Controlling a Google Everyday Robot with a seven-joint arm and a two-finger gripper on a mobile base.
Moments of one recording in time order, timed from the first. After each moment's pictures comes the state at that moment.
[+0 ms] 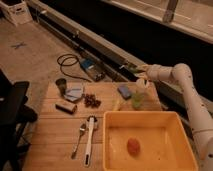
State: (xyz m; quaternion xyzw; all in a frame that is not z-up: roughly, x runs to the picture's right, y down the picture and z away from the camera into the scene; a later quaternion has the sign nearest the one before) arm 0.223 -0.101 0.874 0.04 -0.38 0.18 0.91
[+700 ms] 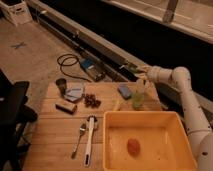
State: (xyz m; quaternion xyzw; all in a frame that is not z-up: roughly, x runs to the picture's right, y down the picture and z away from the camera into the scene) arm 0.227 -0.102 0.891 0.05 -0.40 0.20 0.89
